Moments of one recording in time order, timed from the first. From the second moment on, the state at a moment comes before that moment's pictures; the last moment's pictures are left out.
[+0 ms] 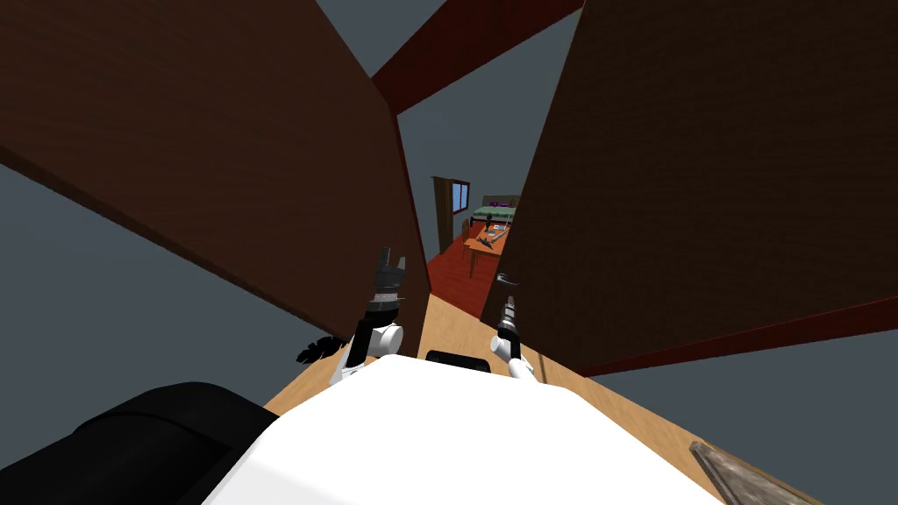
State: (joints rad) arm -0.23 0.01 -0.12 -0.53 -0.45 -0.89 0.33
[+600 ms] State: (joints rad) arm -0.23 -0.06 -0.12 -0.51 -0.44 -0.86 0.32
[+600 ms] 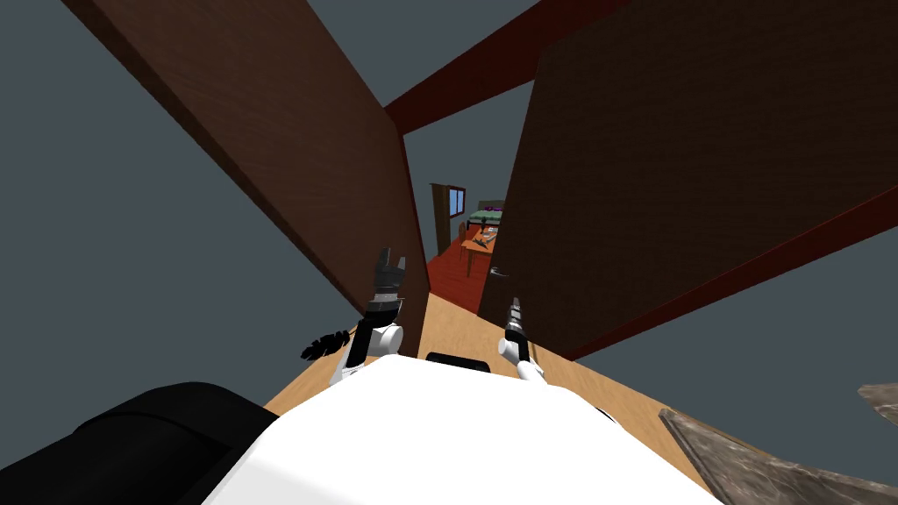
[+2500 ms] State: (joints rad) arm -0.25 -0.12 -0.10 -0.46 -0.42 -0.85 0.21
